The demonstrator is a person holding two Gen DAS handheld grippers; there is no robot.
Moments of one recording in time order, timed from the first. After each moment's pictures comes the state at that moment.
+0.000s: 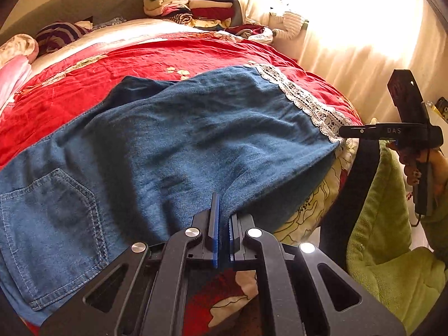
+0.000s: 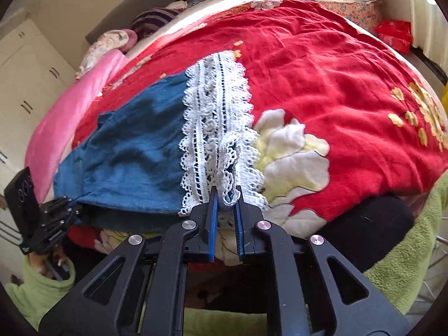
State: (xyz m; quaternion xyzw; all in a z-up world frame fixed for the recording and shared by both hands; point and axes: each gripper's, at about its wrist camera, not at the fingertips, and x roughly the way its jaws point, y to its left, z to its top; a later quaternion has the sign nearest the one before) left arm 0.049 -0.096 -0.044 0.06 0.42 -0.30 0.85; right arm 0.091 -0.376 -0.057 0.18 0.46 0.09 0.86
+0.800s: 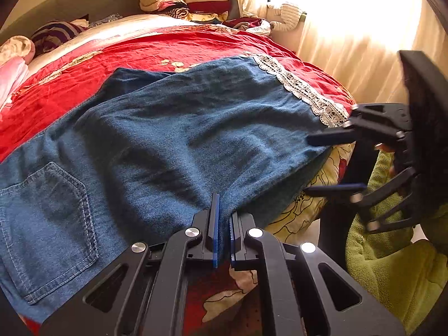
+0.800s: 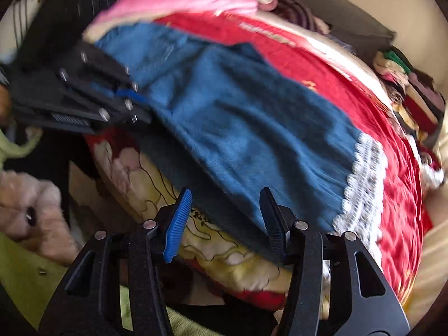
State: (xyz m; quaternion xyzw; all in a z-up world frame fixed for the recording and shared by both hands) left arm 0.045 -0.100 -0.048 0.07 0.43 -0.30 0.85; right arm 0.070 -0.207 -0.063 -0.26 0.38 0.27 0.84
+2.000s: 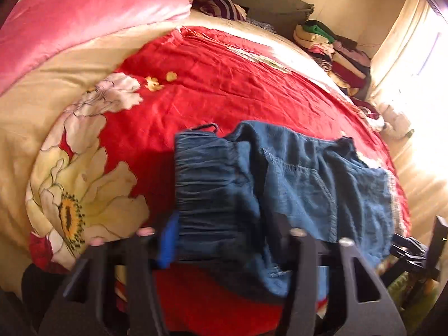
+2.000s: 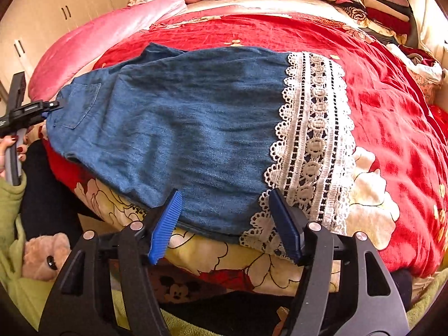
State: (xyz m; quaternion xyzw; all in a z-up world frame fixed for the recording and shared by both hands) left arm 0.060 0.113 -0.034 -0.16 0.42 -0.01 0.89; right arm 0.097 -0.302 -0.064 -0.03 0.46 0.21 0.87
